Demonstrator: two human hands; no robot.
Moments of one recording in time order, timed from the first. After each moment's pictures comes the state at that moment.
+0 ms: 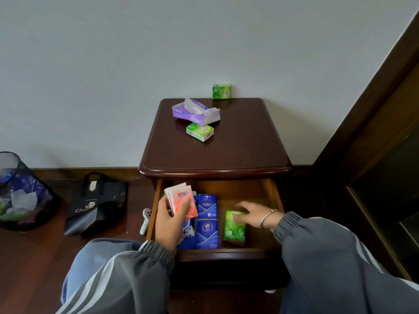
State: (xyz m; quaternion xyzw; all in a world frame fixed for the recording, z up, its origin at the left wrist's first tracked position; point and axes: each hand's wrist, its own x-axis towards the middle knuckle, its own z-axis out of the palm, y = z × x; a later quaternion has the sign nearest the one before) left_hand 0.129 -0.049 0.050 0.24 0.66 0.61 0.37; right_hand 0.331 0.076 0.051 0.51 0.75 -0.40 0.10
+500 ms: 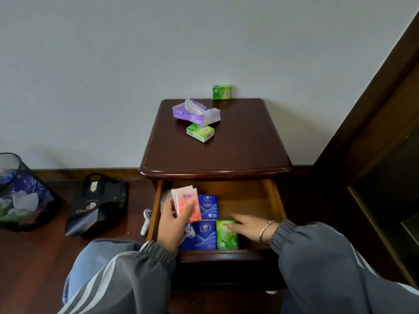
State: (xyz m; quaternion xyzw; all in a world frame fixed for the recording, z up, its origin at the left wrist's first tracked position) left_hand 0.127 -0.047 0.044 0.26 0.64 0.59 0.43; right_hand 0.322 0.049 0.053 0.46 0.77 -0.41 0.14
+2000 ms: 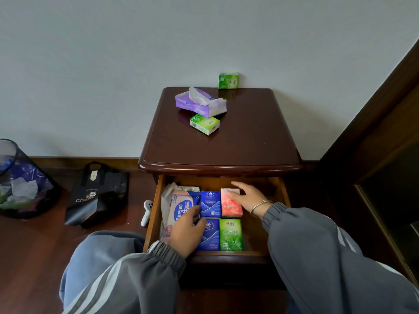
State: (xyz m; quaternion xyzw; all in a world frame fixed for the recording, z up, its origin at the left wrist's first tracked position) left_hand 0.144 -0.041 0.044 0.41 0.77 0.30 0.38; right_hand 0.294 0.104 0.032 0.54 0.71 -0.44 -0.07
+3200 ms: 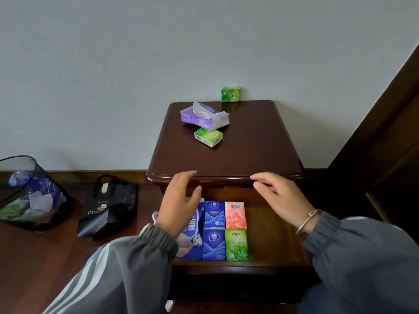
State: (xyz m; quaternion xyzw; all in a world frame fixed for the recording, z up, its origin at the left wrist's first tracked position) left_hand 0.107 -0.014 0.112 0.57 0.71 0.39 0.12; right_hand 0.340 0.073 0.140 0.44 0.78 -0.35 -0.25
